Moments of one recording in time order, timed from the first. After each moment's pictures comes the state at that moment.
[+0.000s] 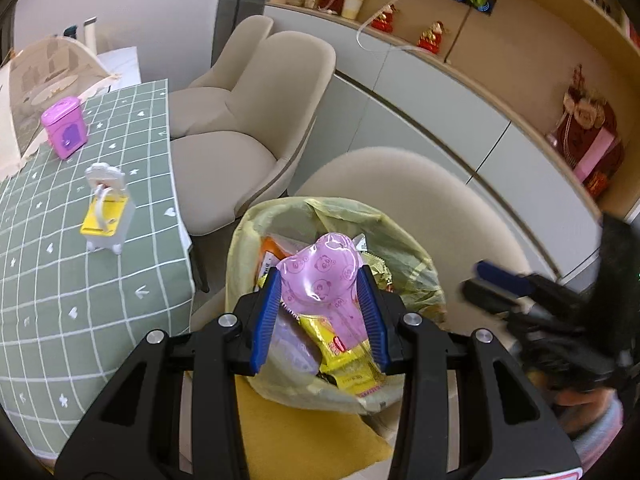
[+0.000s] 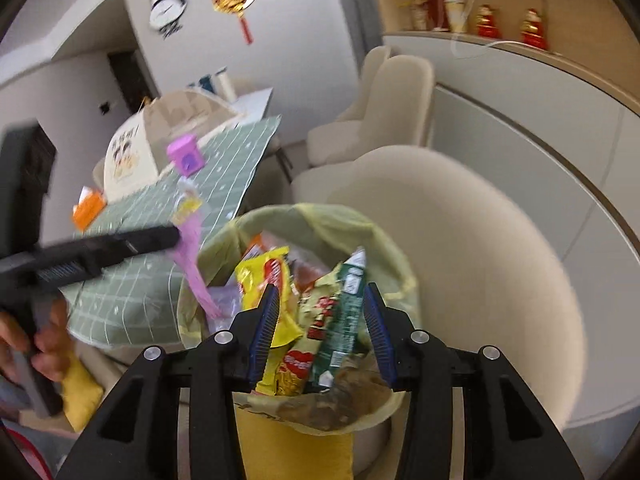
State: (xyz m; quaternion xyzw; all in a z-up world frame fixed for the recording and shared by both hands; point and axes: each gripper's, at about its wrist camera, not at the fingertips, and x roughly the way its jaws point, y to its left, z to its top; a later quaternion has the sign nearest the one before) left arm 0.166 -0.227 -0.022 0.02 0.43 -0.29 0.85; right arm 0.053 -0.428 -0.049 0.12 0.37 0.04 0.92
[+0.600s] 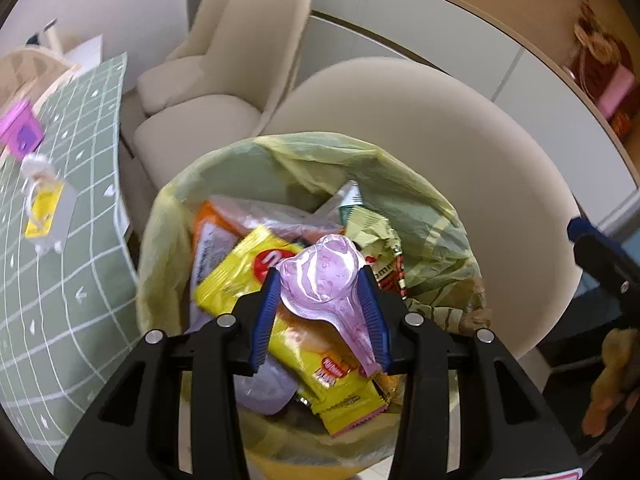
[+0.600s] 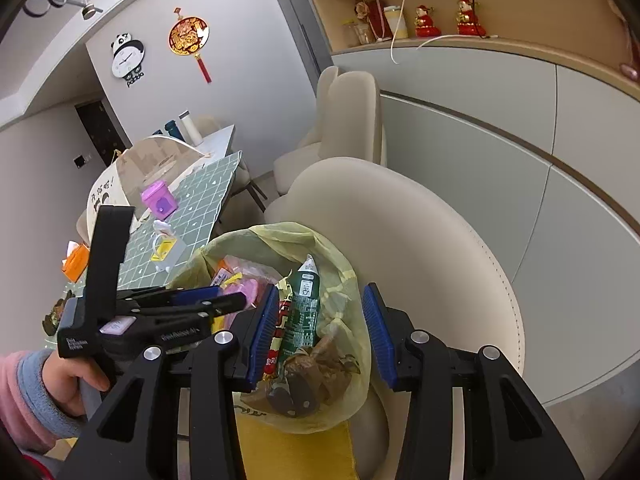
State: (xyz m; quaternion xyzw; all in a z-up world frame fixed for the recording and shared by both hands) left arm 0.178 -0.281 -0.083 0.08 0.49 -0.29 0.82; right arm 0.023 -0.468 -0.055 0.18 0.34 0.00 0.92
